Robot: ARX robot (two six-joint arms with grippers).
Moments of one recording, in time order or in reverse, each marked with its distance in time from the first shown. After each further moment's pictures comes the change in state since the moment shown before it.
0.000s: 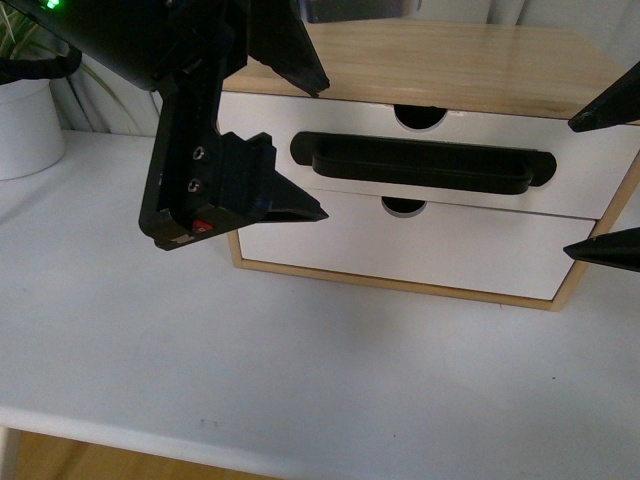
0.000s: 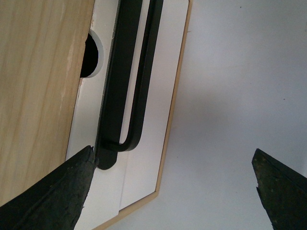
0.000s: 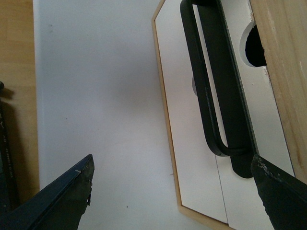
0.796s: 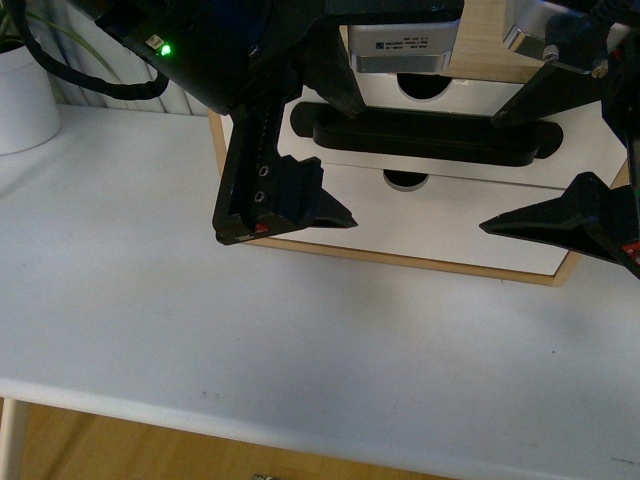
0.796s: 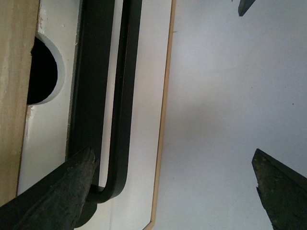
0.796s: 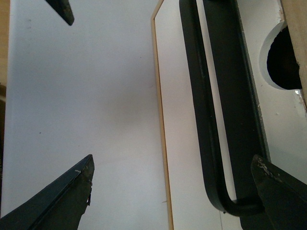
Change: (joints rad) left arm -0.019 0.182 0.100 0.004 0.037 0.054; right arm 0.062 0.220 0.086 0.126 0.019 0.010
